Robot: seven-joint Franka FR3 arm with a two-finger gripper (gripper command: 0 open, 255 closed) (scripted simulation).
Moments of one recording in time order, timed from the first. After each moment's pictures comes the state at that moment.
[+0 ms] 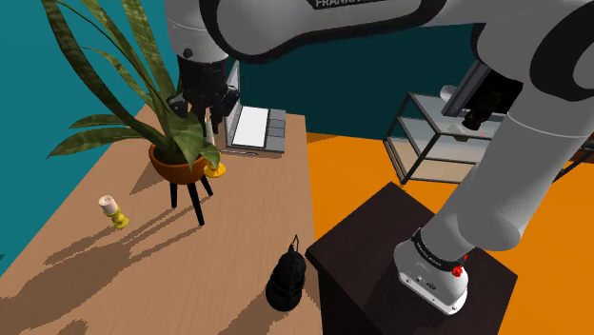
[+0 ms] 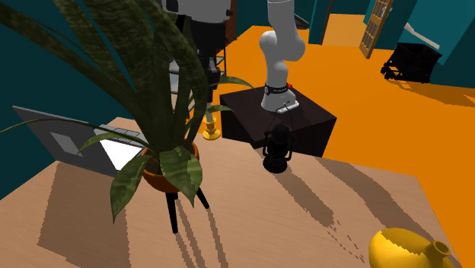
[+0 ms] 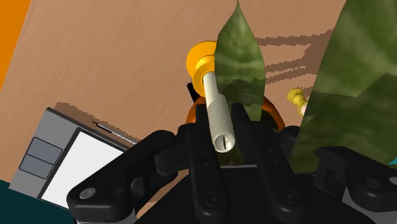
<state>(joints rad) 0.22 0.20 0.57 -1.63 -0.19 1.87 0.87</state>
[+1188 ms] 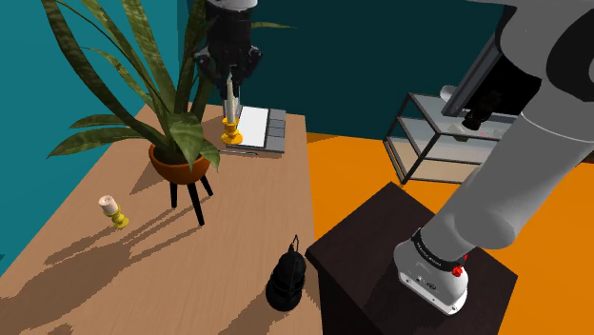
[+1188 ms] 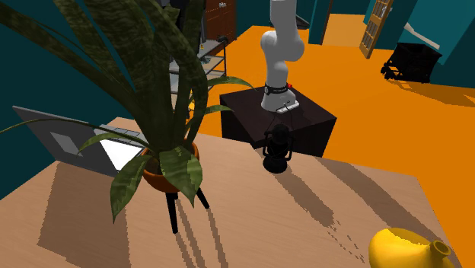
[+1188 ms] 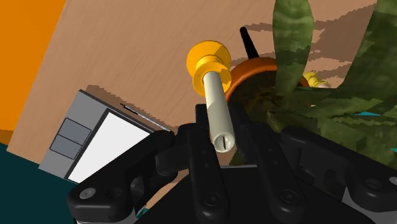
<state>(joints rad) 0.13 0.11 0.53 -1.57 -0.13 1.75 0.73</state>
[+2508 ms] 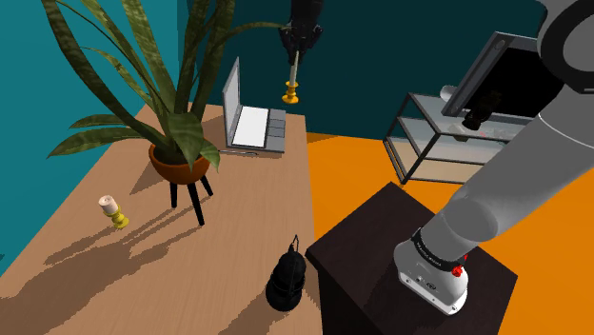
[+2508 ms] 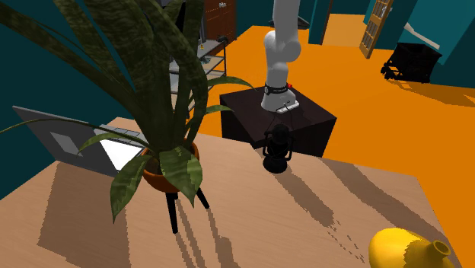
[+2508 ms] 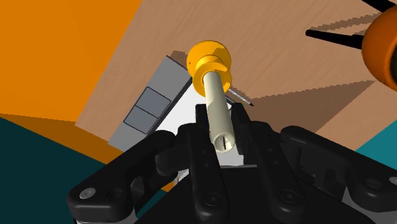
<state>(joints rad) -0.12 -0.01 0.29 -1.69 -0.02 1.79 0.23</state>
